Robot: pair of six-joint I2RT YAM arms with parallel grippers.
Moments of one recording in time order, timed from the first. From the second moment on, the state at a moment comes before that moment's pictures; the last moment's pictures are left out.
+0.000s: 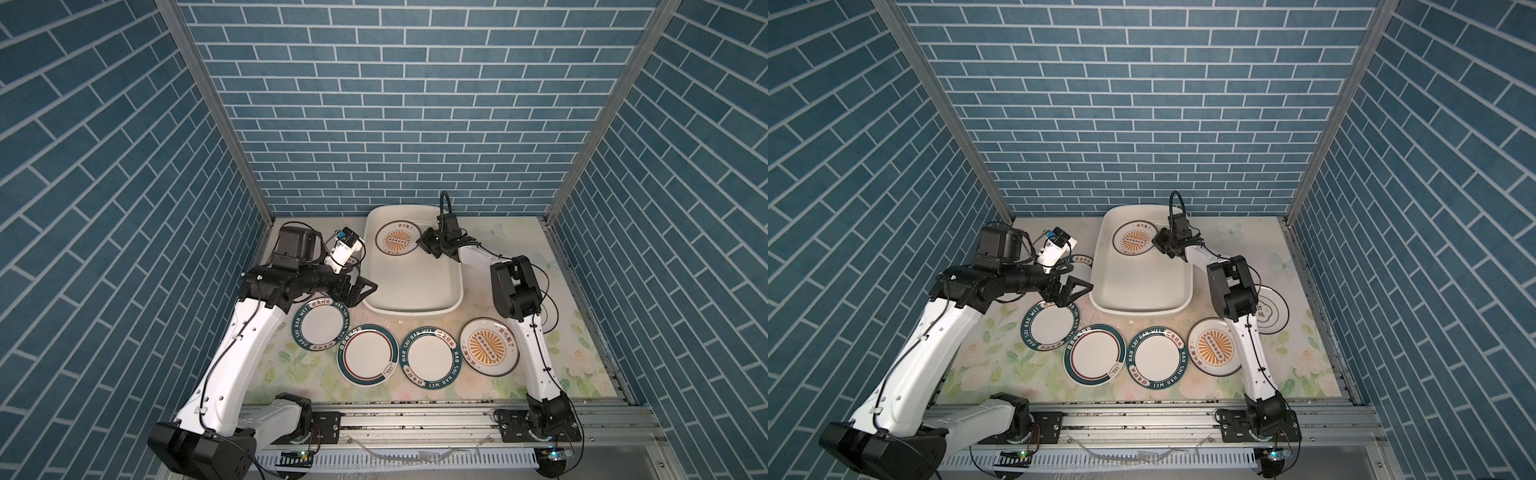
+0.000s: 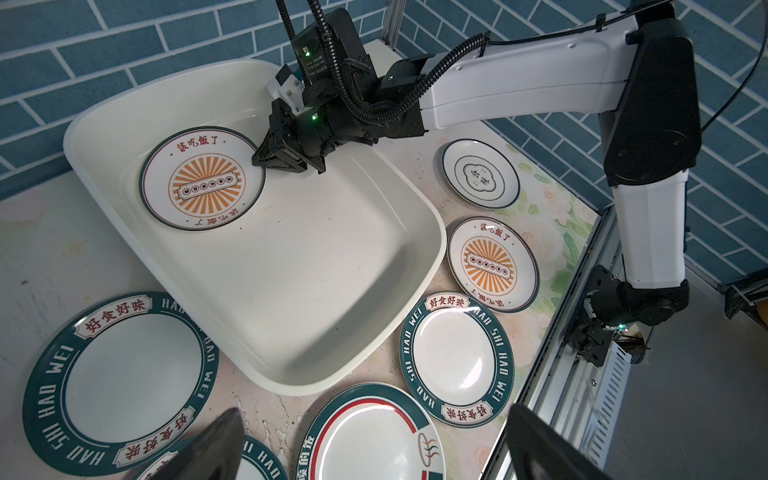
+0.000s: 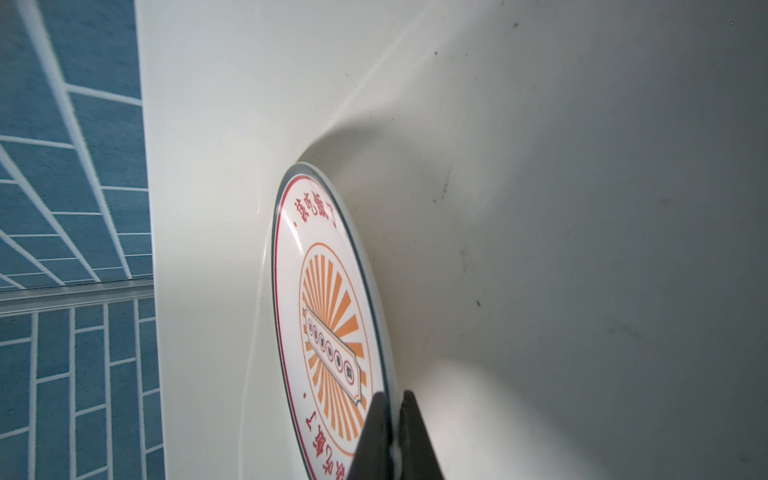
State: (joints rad) left arm -0.25 1.15 1.33 -0.96 0.61 0.24; right arm 0.45 2.48 1.95 -0.11 -0.32 1.02
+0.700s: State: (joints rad) left arm -0.25 1.15 1.33 -0.97 0.63 0.24; right arm 0.45 2.48 1.93 -0.10 -0.31 1.05
